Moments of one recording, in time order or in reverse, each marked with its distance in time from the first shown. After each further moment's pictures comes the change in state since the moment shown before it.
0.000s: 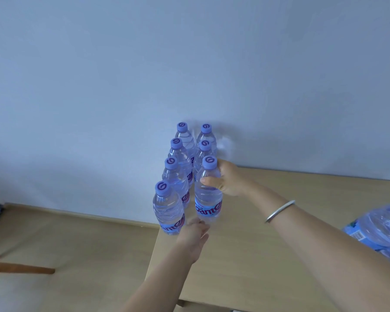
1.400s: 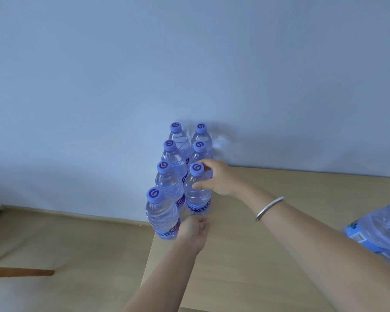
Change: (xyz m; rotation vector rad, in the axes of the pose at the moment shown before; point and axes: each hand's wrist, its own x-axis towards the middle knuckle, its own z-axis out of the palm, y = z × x) left_hand 0.019 0.015 0.027 -0.256 0.099 -0.031; right_hand 0.027 0.026 0.006 0.046 0.002 0.052
